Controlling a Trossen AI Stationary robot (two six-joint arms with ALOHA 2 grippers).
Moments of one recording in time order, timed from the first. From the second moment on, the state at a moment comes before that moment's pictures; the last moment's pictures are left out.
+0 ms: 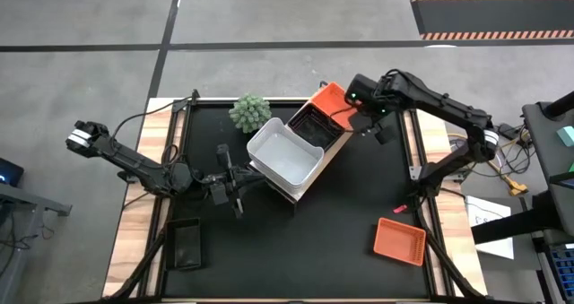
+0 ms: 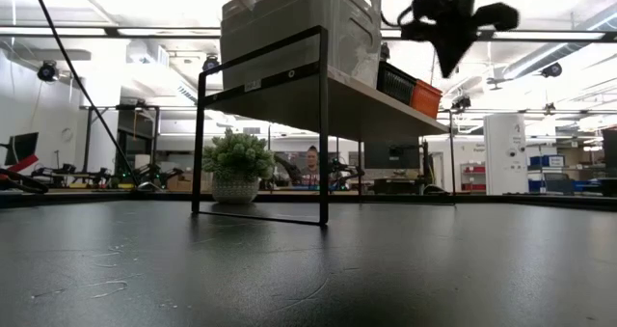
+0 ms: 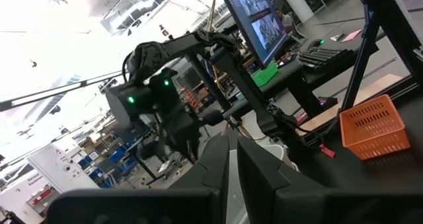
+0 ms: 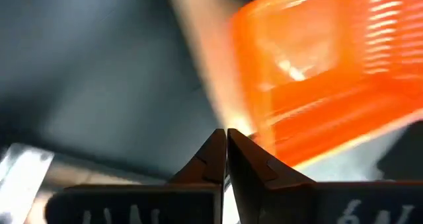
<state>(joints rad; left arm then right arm) -0.39 1.09 0.65 0.67 -0.53 0.75 -0.46 1.50 1.60 -1.46 0.17 -1.04</state>
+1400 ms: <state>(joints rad) -0.40 1.09 0.65 0.70 -0.52 0.73 -0.44 1.52 1.62 -1.35 0.13 -0.88</state>
